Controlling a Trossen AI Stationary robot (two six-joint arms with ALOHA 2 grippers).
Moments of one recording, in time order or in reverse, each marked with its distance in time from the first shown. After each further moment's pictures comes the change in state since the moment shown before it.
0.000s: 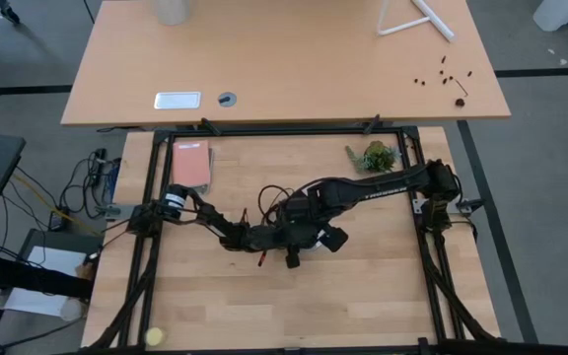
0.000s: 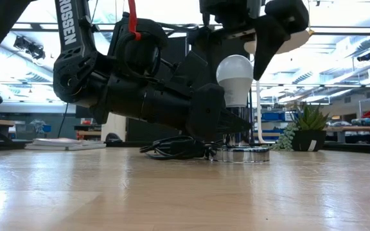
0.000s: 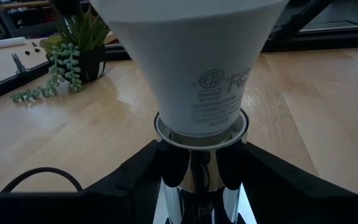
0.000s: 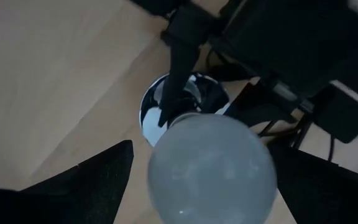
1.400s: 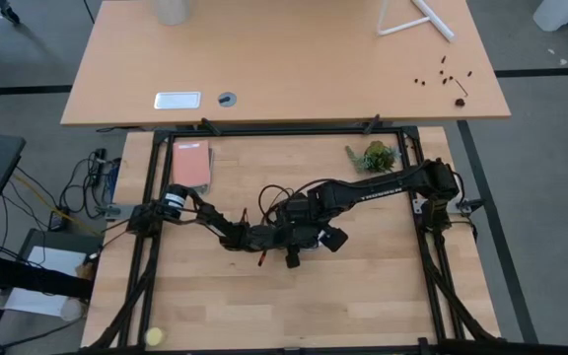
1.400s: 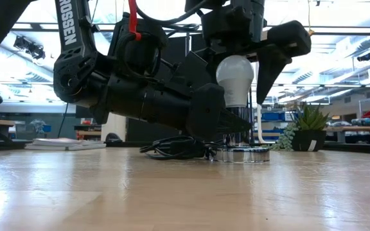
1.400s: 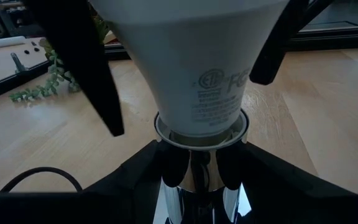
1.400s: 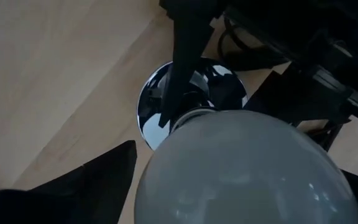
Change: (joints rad) left arm -0.001 0.000 0.000 0.000 0.003 -0.004; right arm -0.027 0.000 -0.137 0.112 -0.015 -0.006
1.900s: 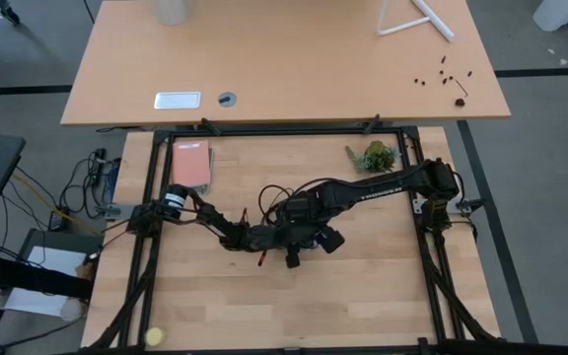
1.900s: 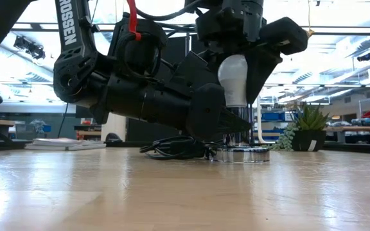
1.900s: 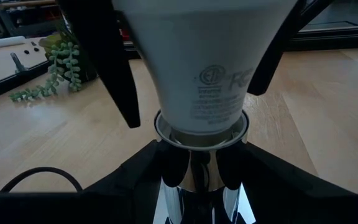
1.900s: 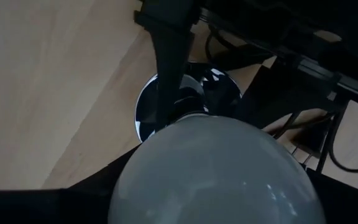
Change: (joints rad) left arm 0.000 0.000 0.000 0.000 0.000 0.000; right arm 0.000 0.000 0.000 0.016 -0.005 0.144
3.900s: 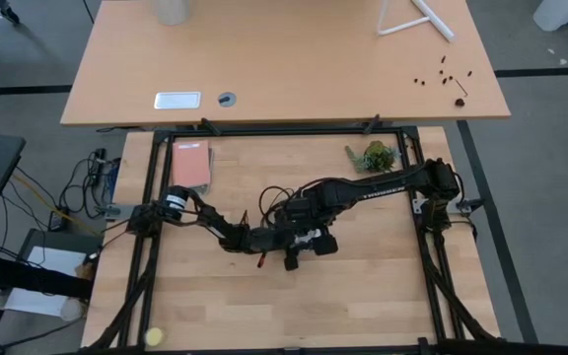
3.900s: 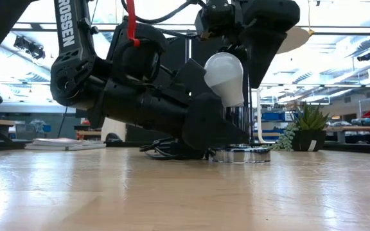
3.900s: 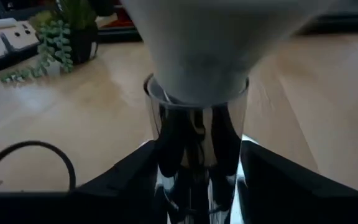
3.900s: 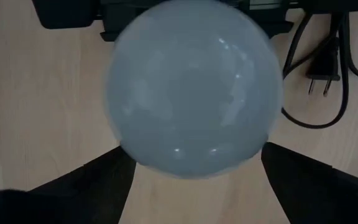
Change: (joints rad) left arm -0.008 0.006 -0.004 -0.025 0.001 -0.037; right arm 0.009 -0.007 0.064 -0.119 0.000 0.471
